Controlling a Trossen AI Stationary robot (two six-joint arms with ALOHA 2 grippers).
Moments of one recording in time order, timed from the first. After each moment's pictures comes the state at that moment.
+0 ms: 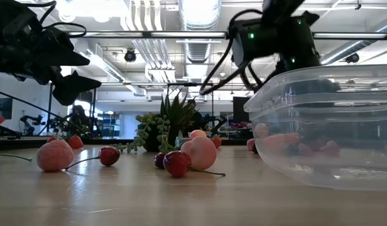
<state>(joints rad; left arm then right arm) 0.01 0.29 0.01 0.10 0.00 -0.43 0.08 1.80 1.16 -1.10 -0.06 0.89</state>
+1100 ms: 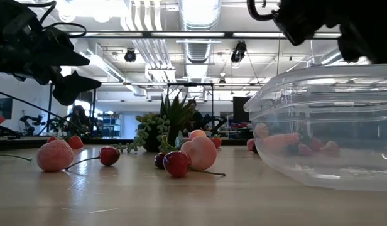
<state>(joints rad) 0.01 0.29 0.01 0.10 0.00 -0.43 0.42 1.75 1.33 -1.03 -0.30 1.18</state>
